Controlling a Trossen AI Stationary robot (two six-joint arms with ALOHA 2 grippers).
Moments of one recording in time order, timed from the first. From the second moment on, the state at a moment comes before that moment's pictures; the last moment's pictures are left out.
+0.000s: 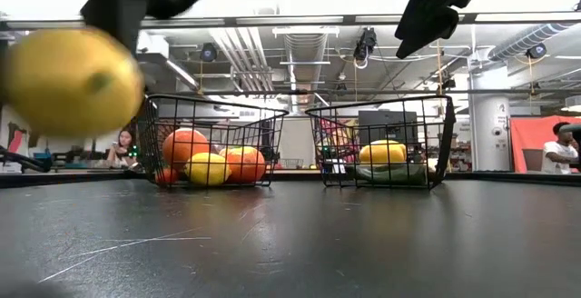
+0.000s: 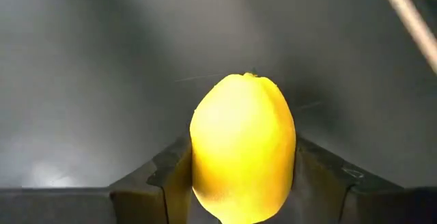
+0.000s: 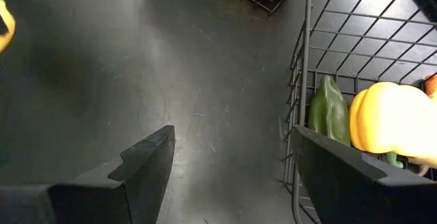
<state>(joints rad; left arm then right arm) -0.66 1.92 1.45 -0.81 -0.20 -0.07 0.17 1.27 1.08 -0.73 0.26 0.43</state>
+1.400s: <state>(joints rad) 0.55 1.40 1.09 -1.00 -0.29 0.07 0.19 1.27 1.00 -0.58 0.31 0.44</state>
